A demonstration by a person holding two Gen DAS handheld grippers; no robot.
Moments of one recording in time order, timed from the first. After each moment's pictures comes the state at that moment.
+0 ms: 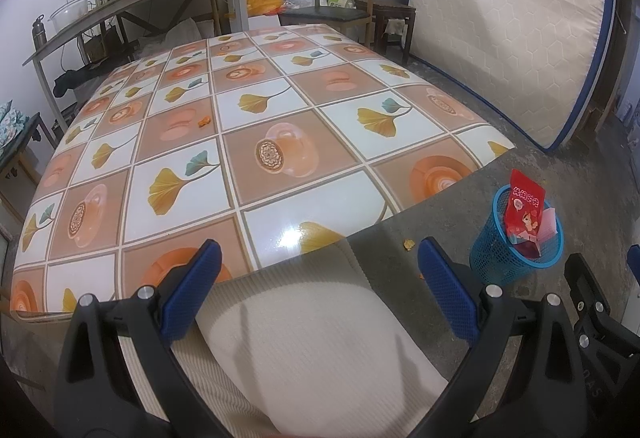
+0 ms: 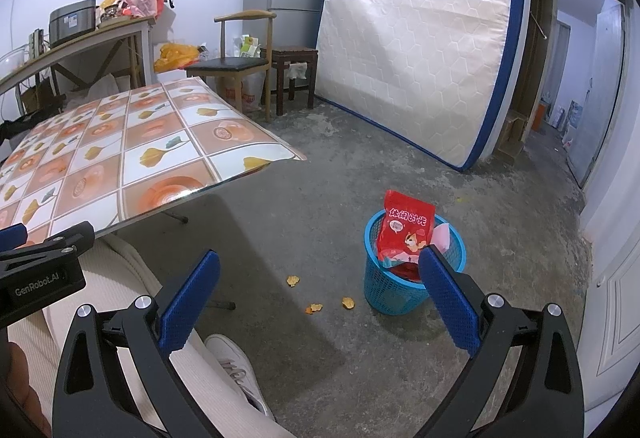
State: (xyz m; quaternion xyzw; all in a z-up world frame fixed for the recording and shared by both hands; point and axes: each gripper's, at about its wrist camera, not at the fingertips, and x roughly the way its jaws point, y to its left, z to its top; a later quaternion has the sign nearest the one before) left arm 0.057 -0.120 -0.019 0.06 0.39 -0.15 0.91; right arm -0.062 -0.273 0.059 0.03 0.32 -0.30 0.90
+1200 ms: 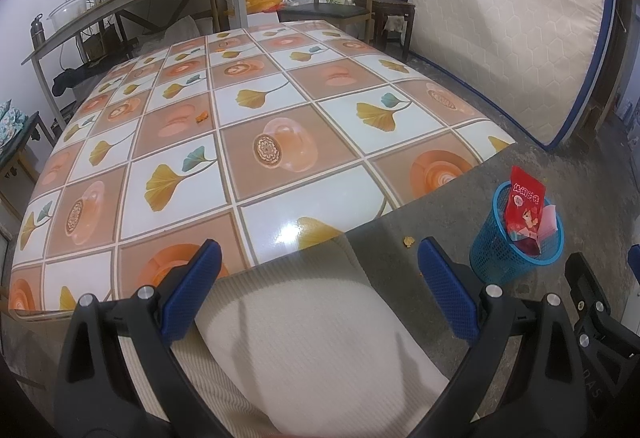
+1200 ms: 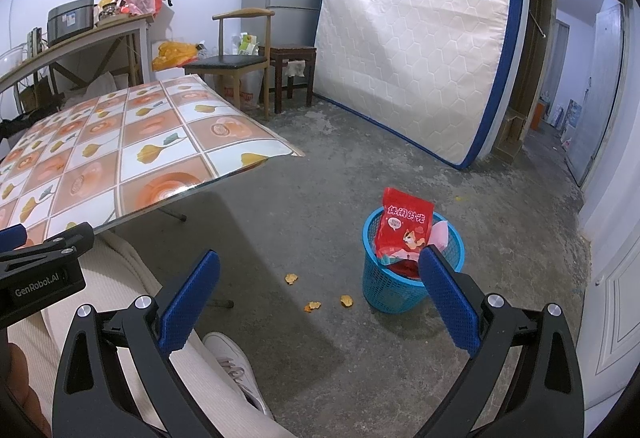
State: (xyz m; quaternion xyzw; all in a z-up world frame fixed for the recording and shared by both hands) left arm 0.058 -0.121 -0.021 0.06 0.39 -0.15 0.90; right arm -0.063 -0.275 0.060 0.03 0.33 -0.30 0.90
